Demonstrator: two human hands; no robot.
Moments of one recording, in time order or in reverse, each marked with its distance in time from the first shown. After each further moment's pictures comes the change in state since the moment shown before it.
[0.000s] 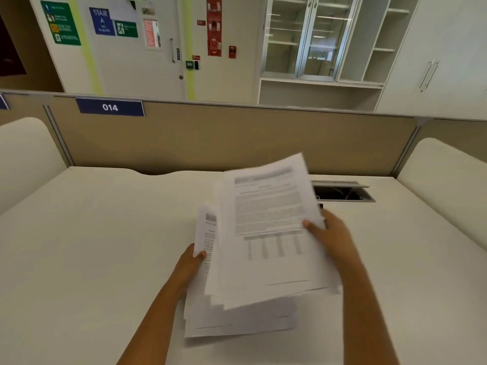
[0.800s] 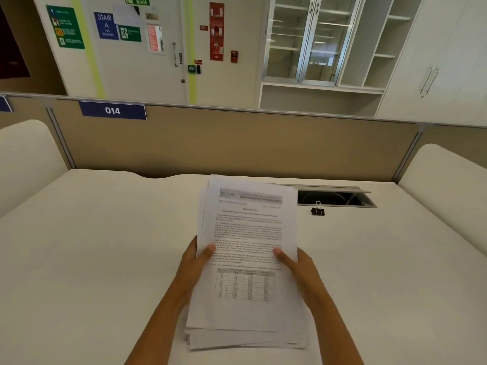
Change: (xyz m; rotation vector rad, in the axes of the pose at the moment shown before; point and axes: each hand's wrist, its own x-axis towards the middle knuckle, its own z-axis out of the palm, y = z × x) left_hand -0.027 0.023 0.008 -0.273 -0.063 0.250; right_hand -0.022 0.043 0.067 0.462 -0.236 0.142
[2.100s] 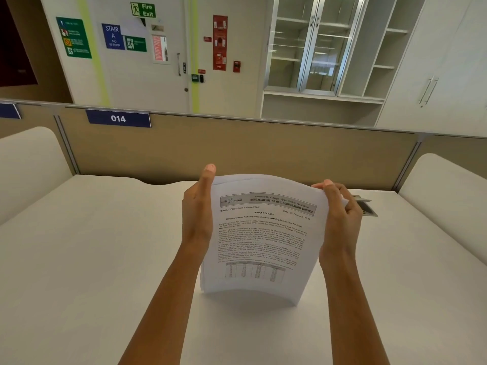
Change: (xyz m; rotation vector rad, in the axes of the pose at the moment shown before) left_hand -0.016 0.160 0.051 -0.001 0.193 0.351; right_hand -0.048 -0.149 0.014 0.208 0.378 -0.546
